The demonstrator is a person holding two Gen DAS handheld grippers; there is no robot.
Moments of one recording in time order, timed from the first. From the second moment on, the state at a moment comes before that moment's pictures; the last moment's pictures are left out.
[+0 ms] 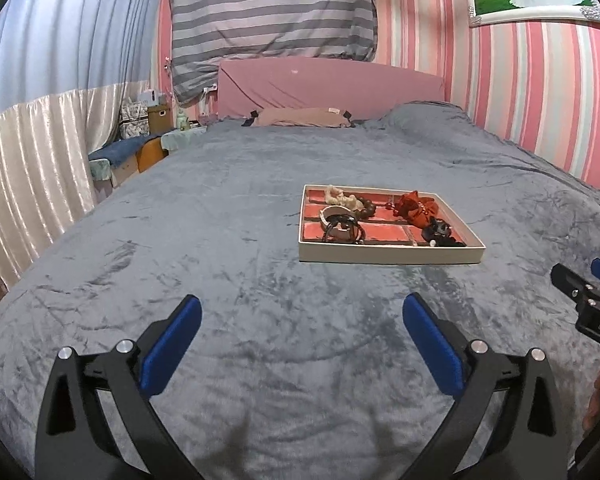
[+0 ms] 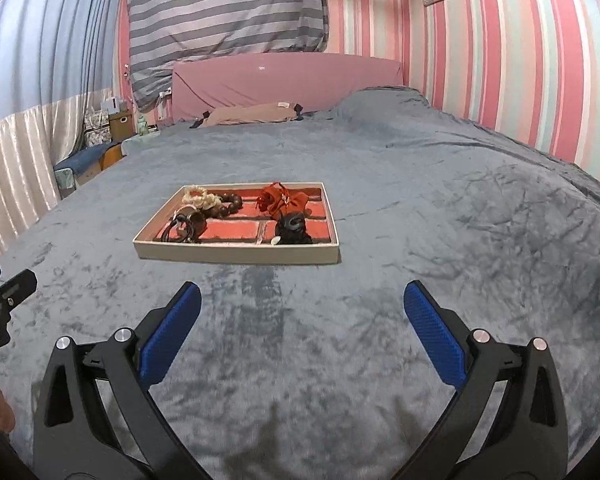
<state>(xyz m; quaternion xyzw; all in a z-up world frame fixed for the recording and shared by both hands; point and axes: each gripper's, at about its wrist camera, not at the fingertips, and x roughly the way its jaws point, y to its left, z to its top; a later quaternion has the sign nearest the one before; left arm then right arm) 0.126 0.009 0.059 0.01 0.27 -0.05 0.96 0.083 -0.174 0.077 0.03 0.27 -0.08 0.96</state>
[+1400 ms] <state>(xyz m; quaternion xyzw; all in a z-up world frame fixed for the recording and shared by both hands) 0.099 0.003 0.069 0.04 0.24 -0.03 0.97 0.063 -0.156 0.086 0.01 0.25 -0.08 0.96</state>
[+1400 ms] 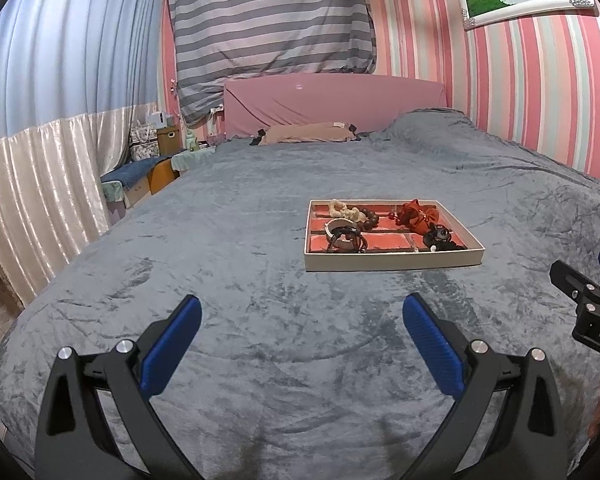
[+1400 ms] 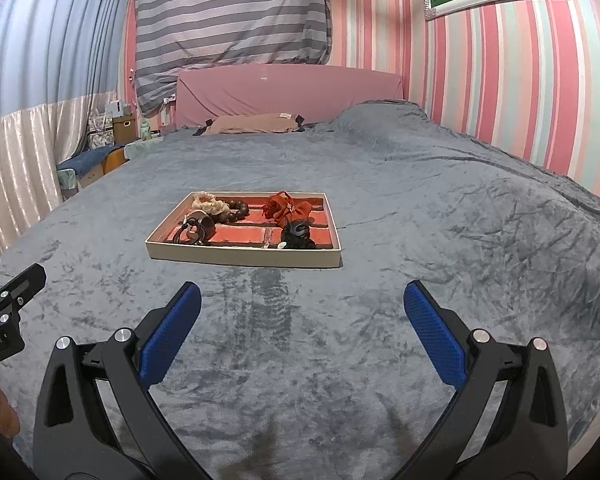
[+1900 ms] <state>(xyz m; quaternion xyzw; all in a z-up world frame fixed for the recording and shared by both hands) 0.098 0.002 0.070 0.04 0.23 -0.03 0.97 0.060 -0.157 0.091 0.00 0.25 -0.09 0.97</state>
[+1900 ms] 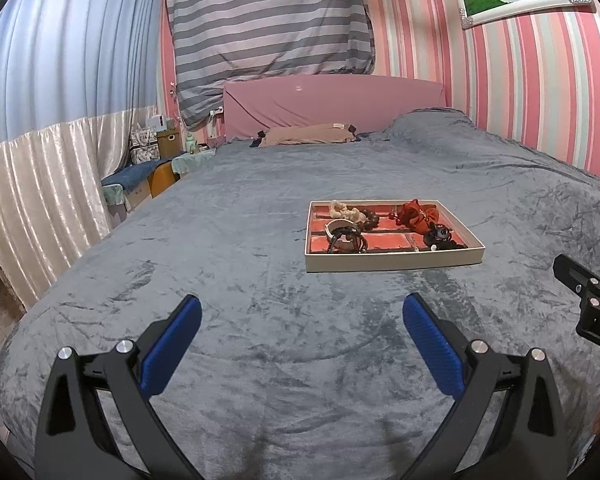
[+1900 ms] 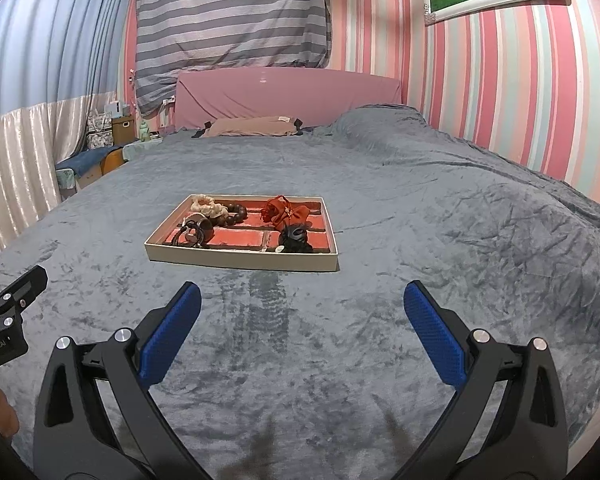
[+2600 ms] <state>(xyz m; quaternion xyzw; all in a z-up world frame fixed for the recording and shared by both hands) 0.097 0.002 0.071 0.04 0.23 -0.03 0.97 0.057 -0.158 0.092 0.00 0.24 -0.09 0.97</state>
